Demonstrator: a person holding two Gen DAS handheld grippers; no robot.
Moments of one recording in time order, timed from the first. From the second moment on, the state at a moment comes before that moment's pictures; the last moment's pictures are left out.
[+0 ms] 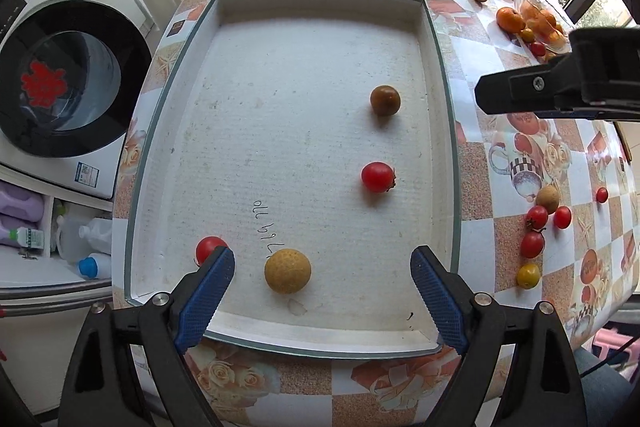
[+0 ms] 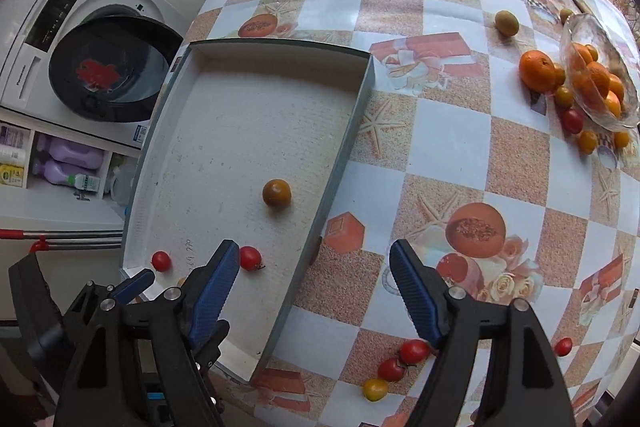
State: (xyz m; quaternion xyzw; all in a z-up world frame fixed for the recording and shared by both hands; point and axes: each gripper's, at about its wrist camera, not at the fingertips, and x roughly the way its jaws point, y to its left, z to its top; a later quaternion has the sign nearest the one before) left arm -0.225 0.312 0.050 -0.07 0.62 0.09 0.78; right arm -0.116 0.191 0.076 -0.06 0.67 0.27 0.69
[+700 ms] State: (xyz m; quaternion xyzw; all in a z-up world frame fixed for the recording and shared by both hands) left arm -0.163 0.173 0.053 0.04 0.62 -0.08 0.78; right arm -0.140 -0.030 0.040 0.05 0.73 0.03 0.68
